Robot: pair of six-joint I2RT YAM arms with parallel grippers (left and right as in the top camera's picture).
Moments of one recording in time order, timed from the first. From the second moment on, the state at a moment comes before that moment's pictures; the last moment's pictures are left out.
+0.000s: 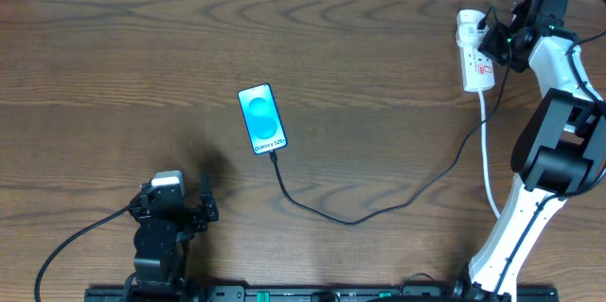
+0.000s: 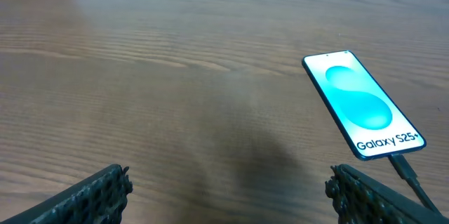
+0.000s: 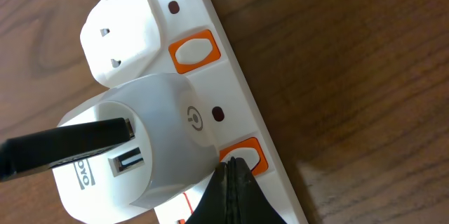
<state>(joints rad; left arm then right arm) -0.11 0.01 0.15 -0.55 -0.20 -0.09 -0.29 2.35 1.86 -0.56 -0.26 0.27</state>
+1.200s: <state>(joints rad) -0.11 0.01 0.15 -0.55 -0.20 -0.09 -0.30 2.23 1.84 -0.55 -0.31 0.27</state>
